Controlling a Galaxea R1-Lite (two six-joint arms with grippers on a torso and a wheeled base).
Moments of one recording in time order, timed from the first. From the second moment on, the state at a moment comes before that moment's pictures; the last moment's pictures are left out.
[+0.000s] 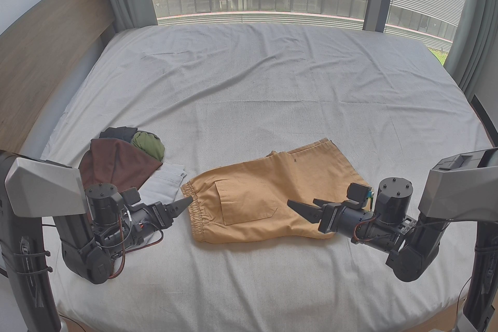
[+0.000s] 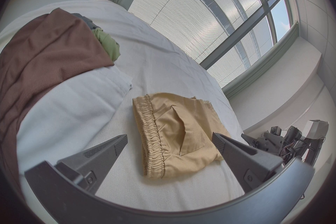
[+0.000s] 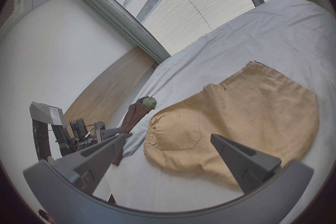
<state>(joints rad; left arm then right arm) -0.21 2.27 -0.42 -1.55 -0.30 -0.53 0.49 2.24 -0.50 -1.54 0.27 0.51</state>
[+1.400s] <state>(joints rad) -0.35 2.55 -0.64 -1.53 -0.14 -0.68 0.39 2.24 -0.62 -1.54 0.31 0.51</state>
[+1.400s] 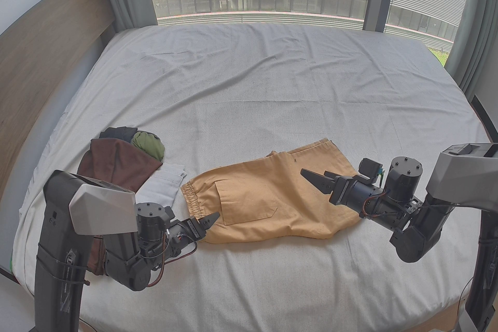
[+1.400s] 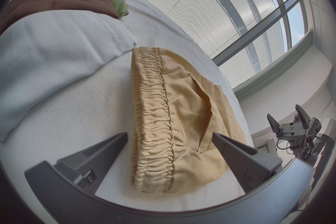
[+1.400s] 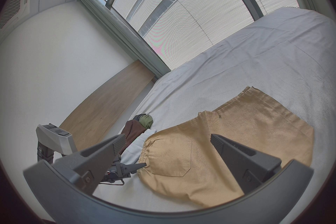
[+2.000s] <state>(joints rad) -0.38 2.57 -0.67 -1.52 -0.14 -0.72 0.40 2.24 -0.62 -1.54 0.31 0.51</state>
